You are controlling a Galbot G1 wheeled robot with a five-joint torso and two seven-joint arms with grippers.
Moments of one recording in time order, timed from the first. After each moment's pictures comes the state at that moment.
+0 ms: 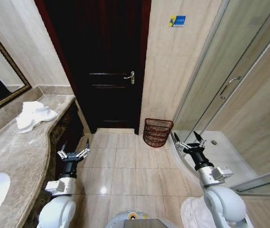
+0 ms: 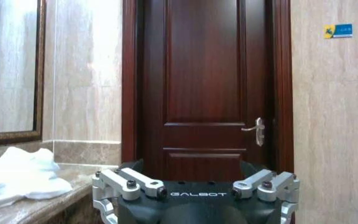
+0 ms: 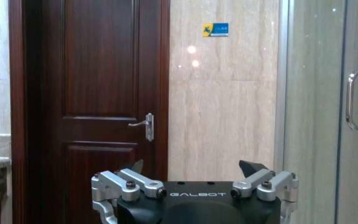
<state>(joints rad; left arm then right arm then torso) 1.67 -1.35 -0.67 -2.22 -0.24 -0.14 -0.07 -1.64 1.37 0.76 2.36 0.29 -0.11 -0.08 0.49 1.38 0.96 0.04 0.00</state>
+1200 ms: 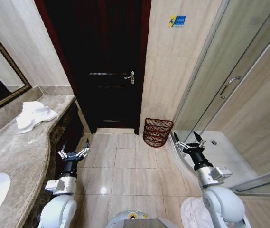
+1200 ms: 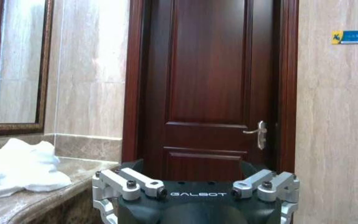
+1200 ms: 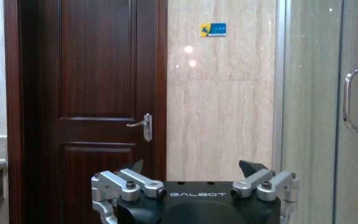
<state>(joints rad) 1.66 -1.37 -0.67 -2.22 -0.27 -0.13 -0.08 -1.63 1.41 0.75 2.37 0.26 -0.13 -0.08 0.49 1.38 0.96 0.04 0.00</state>
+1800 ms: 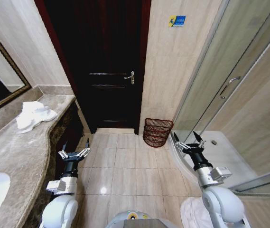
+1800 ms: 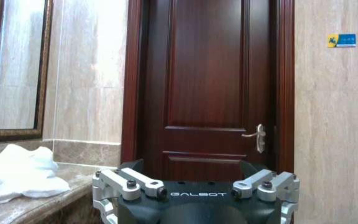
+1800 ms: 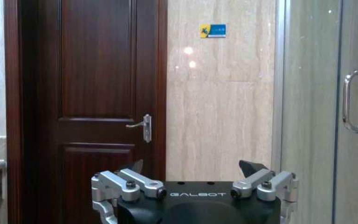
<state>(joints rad) 1.66 -1.37 -0.66 -2.21 -0.25 -0.16 -0.07 -1.63 1.41 0.75 2.36 0.25 -0.12 -0.09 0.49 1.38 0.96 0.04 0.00</state>
